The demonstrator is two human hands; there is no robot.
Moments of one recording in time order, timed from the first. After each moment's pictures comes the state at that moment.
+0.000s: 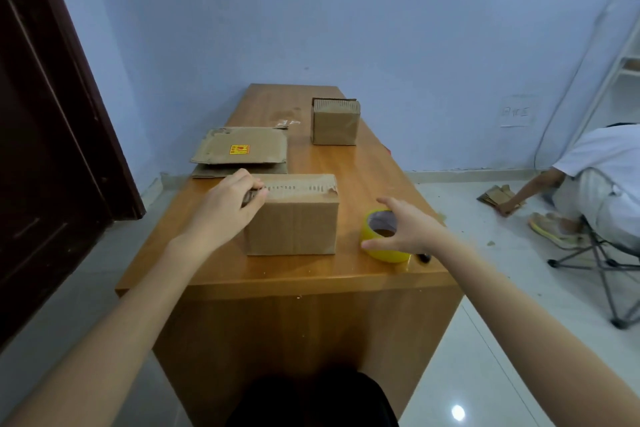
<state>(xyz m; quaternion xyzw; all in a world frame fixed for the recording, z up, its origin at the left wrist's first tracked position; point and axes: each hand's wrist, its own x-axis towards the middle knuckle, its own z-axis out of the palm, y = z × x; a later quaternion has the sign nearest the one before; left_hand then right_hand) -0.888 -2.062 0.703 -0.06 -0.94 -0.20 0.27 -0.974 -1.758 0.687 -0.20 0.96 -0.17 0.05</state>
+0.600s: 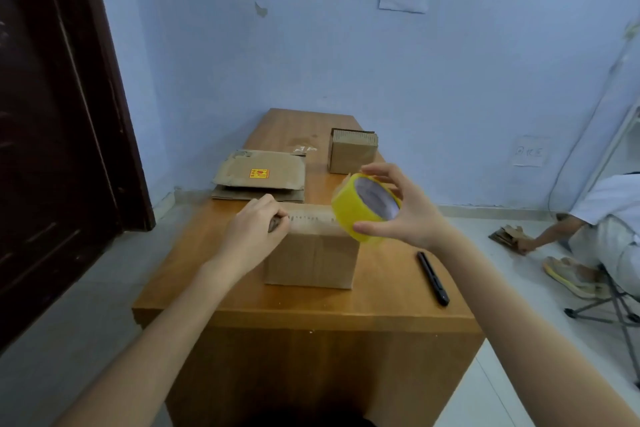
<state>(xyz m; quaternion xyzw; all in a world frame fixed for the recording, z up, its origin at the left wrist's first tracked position) -0.895 -2.059 0.702 -0.04 -0.92 -0.22 0.32 -0.953 -1.809 0.764 -0.40 0.80 -0.44 -0.09</state>
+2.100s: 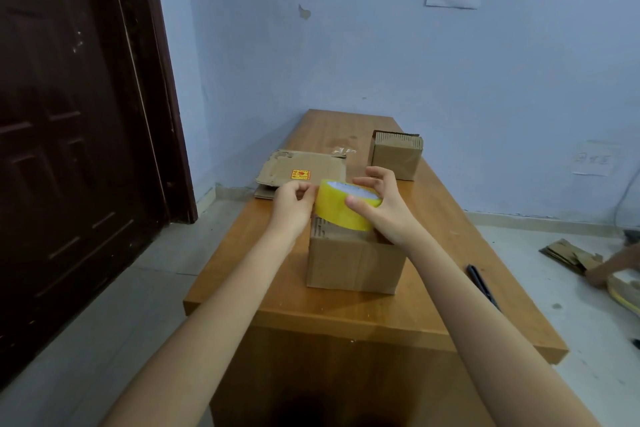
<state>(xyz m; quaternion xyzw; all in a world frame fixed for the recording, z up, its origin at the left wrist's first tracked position) -0.917 -2.060 0.731 0.11 -0.71 -0.63 0.29 -0.975 -1.907 0.735 -0.32 0.76 -0.57 0.01</state>
